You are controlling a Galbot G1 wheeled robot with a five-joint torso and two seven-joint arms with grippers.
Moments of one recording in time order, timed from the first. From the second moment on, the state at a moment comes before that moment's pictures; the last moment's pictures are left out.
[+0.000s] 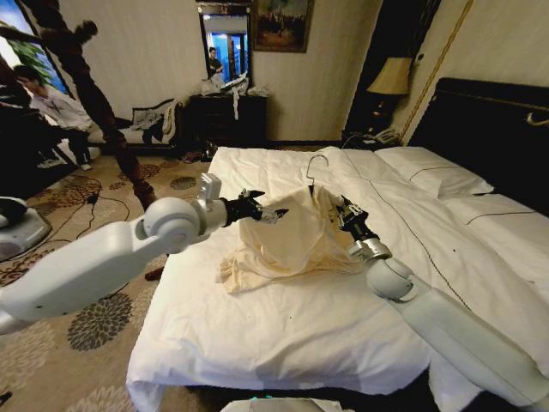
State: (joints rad) left arm -0.09 -0.57 0.56 -2.04 -1.34 0.46 0.06; right arm -0.85 0.64 0.06 1.93 -0.22 -0.27 0.28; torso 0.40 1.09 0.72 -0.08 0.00
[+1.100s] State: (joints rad) left arm -0.48 -0.74 1.00 -1.62 -1.27 0.27 0.53; right arm -0.84 0.65 0.05 1.94 -0.20 -0.26 0.29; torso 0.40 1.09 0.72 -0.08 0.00
